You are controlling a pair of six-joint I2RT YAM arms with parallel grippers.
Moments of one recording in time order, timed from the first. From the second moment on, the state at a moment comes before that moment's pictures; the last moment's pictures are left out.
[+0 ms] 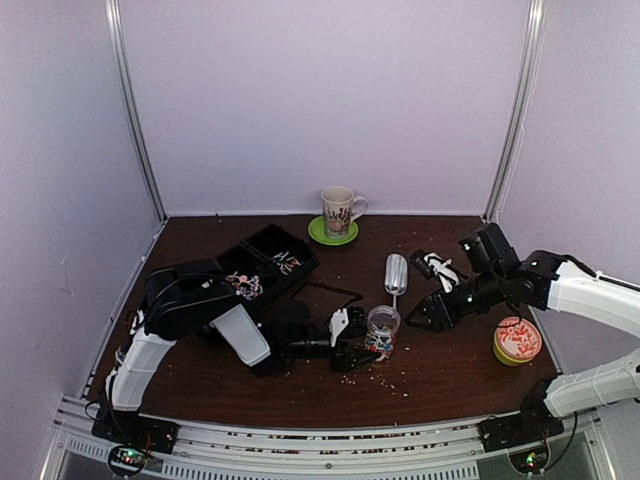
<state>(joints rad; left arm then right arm) -1.02 2.35 1.01 1.23 0.48 0.05 0.65 1.12 0.82 -0.55 -0.36 0.15</state>
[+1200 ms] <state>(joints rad) -0.96 2.37 1.00 1.27 0.70 0.07 0.76 1.31 0.82 -0.22 -0.42 -0.47</state>
